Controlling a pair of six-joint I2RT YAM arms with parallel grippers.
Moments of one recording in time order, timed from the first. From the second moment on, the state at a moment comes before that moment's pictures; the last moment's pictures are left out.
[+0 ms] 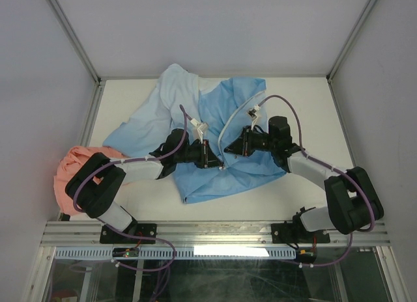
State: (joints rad) left arm -0.68 1.56 0.66 0.47 0.59 -0.72; right arm 0.40 1.37 0.65 0.31 -0.79 0.50
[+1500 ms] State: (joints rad) left arm -0.70 1.48 0.69 0.21 0.66 -0.74; right arm 1.08 1.09 0.69 -0.23 -0.04 -0.58
